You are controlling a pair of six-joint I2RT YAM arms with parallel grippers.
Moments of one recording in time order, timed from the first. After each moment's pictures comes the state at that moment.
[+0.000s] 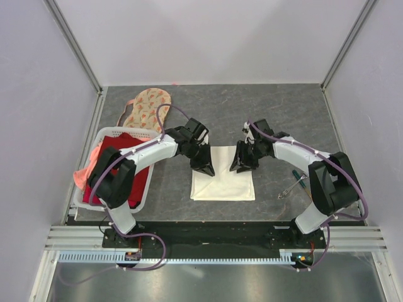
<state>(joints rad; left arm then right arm) -0.66 1.74 1.21 -0.59 0.46 -0.66 0.40 1.63 1.04 -0.54 -0.42 0.50</state>
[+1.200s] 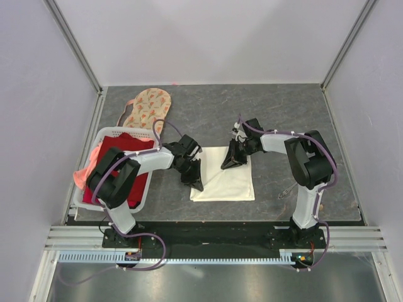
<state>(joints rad) -0.64 1.77 0.96 -0.45 0.42 -0.63 0.37 1.95 1.08 -0.28 -0.69 0.54</state>
